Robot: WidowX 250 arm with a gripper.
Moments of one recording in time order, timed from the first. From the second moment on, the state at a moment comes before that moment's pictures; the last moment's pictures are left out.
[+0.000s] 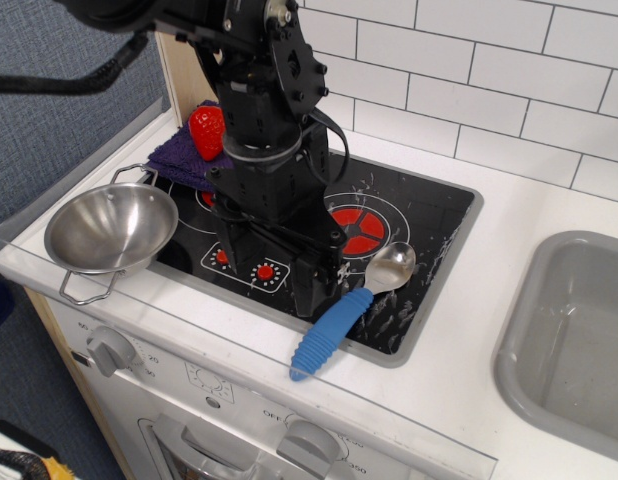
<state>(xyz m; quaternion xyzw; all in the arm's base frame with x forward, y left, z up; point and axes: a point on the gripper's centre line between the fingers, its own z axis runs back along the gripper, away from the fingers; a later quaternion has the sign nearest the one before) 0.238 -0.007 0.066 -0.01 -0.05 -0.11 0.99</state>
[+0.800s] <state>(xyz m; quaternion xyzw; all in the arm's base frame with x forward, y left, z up) 0.305 0.057 0.061 -0.01 -0.05 -0.06 1.00</state>
